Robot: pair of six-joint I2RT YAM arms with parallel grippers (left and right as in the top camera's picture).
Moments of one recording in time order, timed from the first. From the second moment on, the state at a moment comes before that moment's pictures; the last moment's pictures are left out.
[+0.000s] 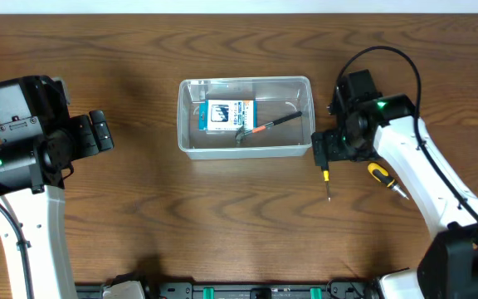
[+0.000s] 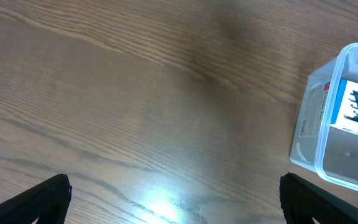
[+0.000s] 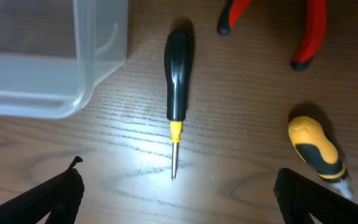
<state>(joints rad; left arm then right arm) 0.26 1.23 1.38 -1.14 -0.04 -0.02 0.26 1.62 1.24 -1.07 -0.03 0.17</state>
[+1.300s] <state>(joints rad) 0.26 1.23 1.38 -1.13 -0.04 -0.02 0.26 1.65 0.92 -0.67 -0.07 0.18</state>
